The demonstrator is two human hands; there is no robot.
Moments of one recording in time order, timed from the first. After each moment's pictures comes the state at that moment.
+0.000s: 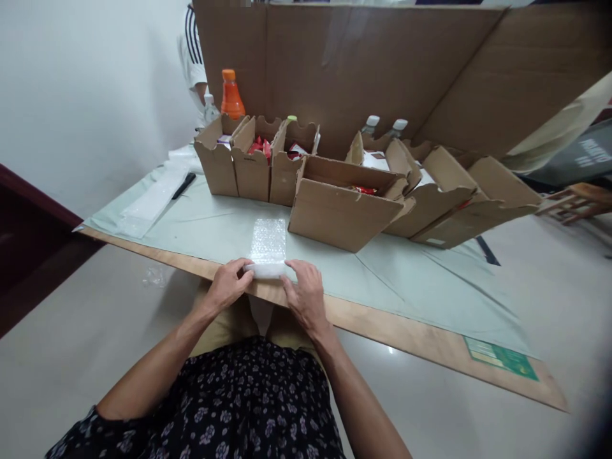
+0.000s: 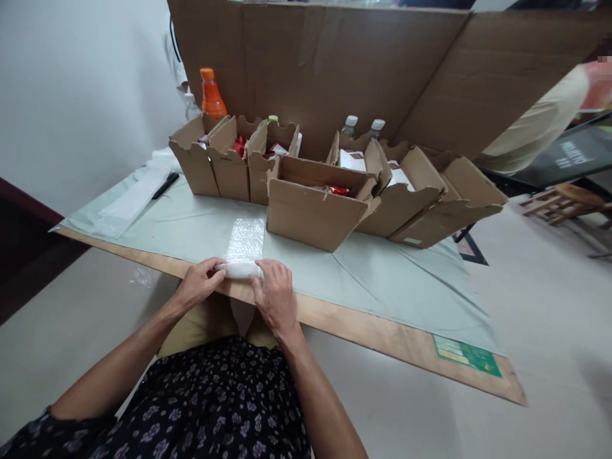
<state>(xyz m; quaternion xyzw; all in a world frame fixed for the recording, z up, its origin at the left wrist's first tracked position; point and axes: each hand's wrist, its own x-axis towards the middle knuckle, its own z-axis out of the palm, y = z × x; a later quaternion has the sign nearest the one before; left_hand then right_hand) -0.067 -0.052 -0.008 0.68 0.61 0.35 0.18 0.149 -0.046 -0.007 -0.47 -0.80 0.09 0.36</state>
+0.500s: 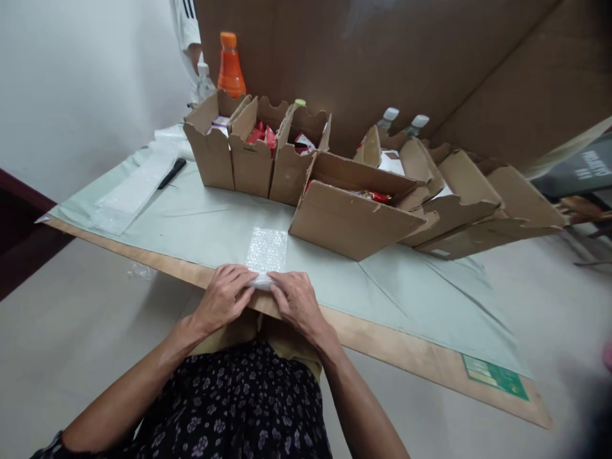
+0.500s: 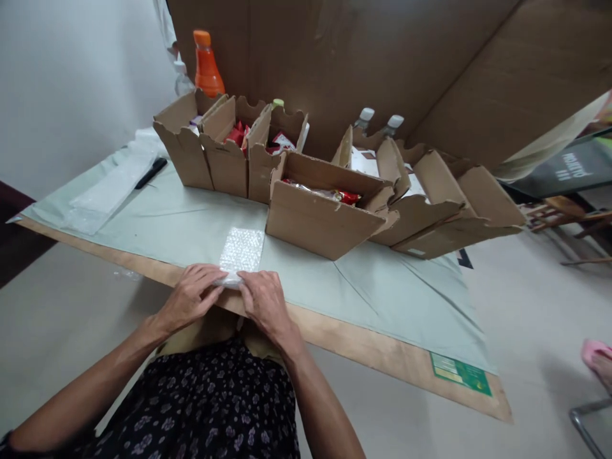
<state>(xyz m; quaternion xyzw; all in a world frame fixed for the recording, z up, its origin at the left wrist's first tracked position) -0.068 -0.054 -0.006 0.77 0.52 0.35 0.11 0.144 -0.018 -0.001 -0.42 -0.85 0.19 0.24</state>
